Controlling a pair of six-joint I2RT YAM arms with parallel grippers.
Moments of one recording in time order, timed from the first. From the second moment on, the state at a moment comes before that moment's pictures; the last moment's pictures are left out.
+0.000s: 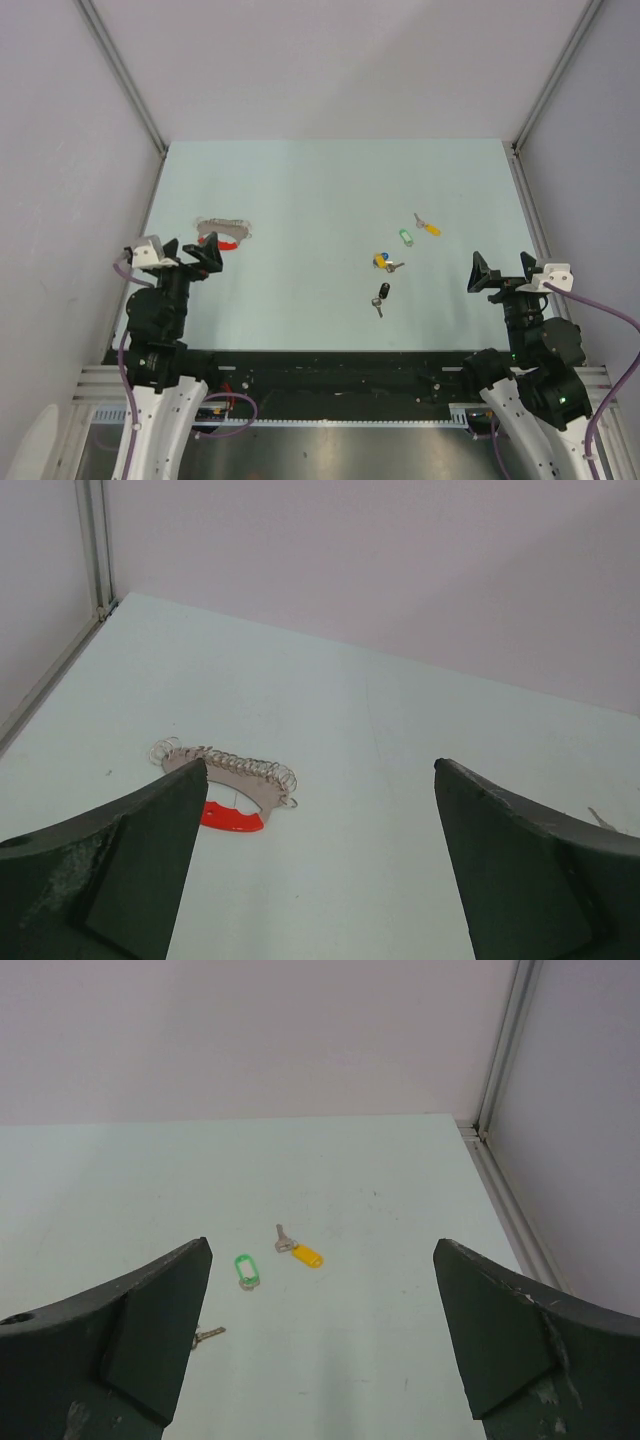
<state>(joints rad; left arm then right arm) -0.11 0.22 0.49 -0.16 -0.13 -0.27 0.39 0.04 0.59 -0.40 0.38 -0.02</state>
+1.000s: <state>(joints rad) -0.09 1.33 0.78 -0.14 -0.01 -0.50 0.43 0.04 0.57 -0.38 0.36 -0.01</state>
